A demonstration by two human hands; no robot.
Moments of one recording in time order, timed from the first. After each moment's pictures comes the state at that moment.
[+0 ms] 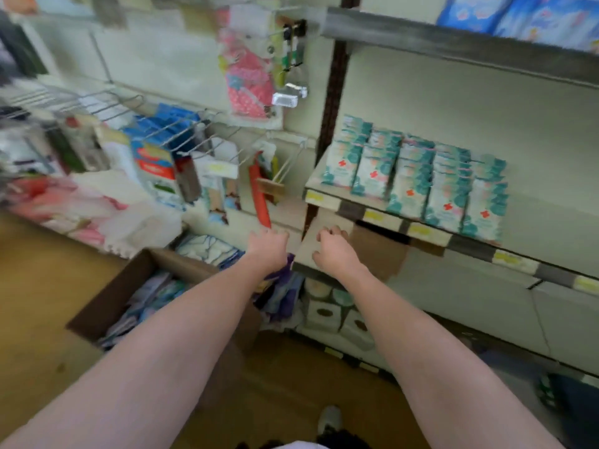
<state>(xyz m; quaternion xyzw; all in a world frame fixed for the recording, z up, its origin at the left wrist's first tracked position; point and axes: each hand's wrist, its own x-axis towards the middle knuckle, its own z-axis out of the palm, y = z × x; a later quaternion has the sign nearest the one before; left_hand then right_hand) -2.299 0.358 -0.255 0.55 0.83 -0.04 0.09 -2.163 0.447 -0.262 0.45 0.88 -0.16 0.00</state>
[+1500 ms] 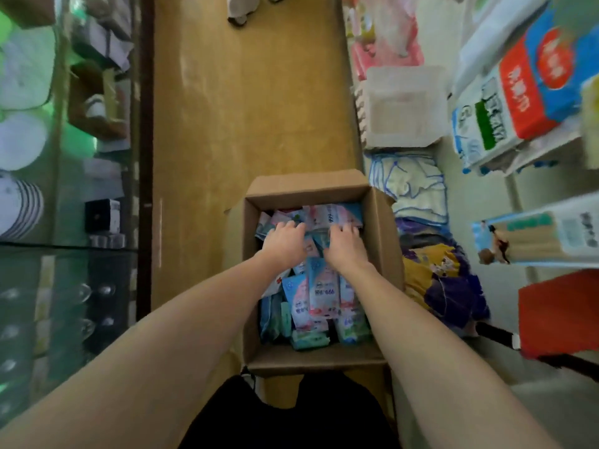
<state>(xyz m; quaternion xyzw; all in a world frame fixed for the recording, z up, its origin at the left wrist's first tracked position) -2.611 0.166 -0.505 0.02 0.93 0.10 0.36 -2.616 0.314 -0.536 -0.03 0.93 -0.15 0.33</state>
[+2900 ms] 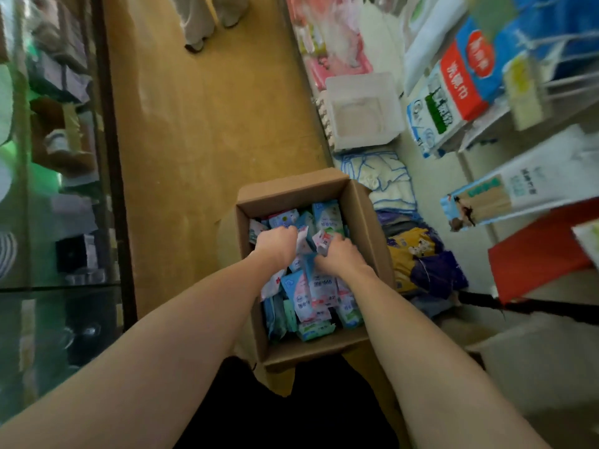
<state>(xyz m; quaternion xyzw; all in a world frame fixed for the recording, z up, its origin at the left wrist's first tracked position) -2.598 0.155 -0.471 0.13 0.93 0.02 0.33 -2.571 0.312 -0.494 0.13 0.89 -0.21 0.39</state>
